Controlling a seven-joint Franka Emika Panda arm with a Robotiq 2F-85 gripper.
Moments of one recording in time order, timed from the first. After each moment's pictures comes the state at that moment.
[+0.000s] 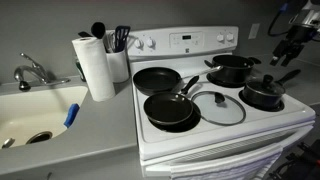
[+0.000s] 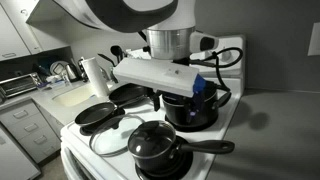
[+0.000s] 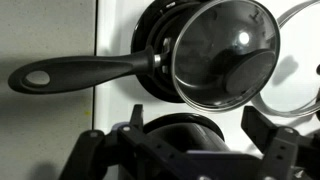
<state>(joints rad) -0.06 -0.32 -0.39 -2.41 0.12 2.14 -0.38</state>
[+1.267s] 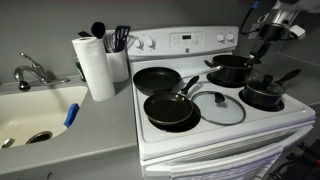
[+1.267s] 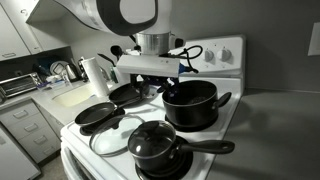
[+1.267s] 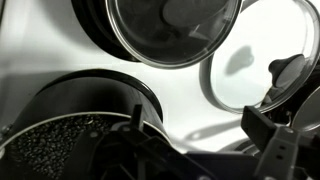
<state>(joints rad) 0.01 -0.16 -0.27 -2.27 0.28 2.14 -0.61</state>
